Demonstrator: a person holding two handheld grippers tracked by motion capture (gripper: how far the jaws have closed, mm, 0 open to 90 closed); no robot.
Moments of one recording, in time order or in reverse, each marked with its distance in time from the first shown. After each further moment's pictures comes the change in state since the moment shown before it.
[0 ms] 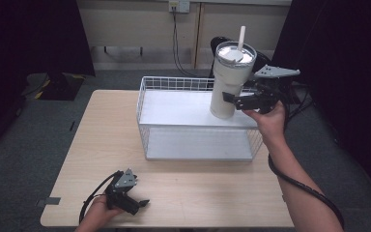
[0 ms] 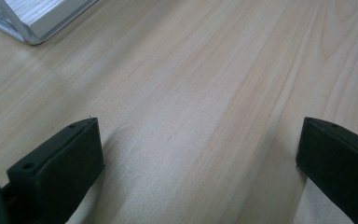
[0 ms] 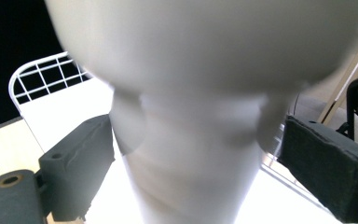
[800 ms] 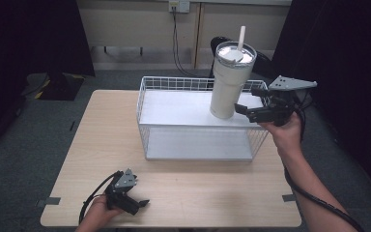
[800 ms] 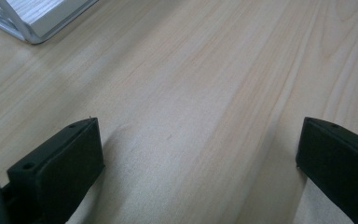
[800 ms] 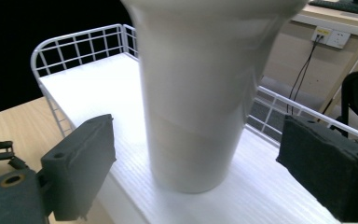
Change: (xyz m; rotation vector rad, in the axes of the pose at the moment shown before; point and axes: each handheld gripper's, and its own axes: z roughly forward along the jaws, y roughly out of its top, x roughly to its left) left arm 0.000 0.000 0.000 0.000 0.003 0.001; right arm 0.004 -0.018 -0.039 0.016 0.010 -0.029
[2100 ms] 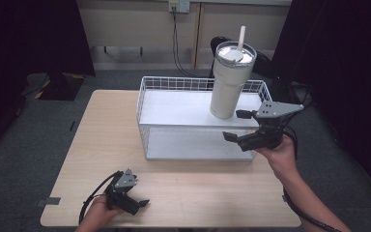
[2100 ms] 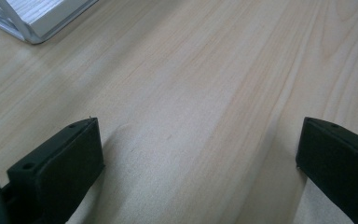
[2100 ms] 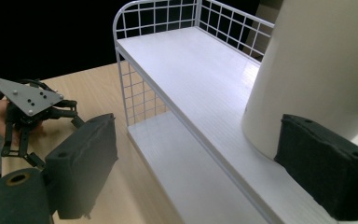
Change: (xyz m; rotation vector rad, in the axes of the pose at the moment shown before) left arm 0.000 0.000 0.000 0.003 -0.002 0.000; right arm 0.052 -0.029 -0.003 0.038 0.172 -0.090
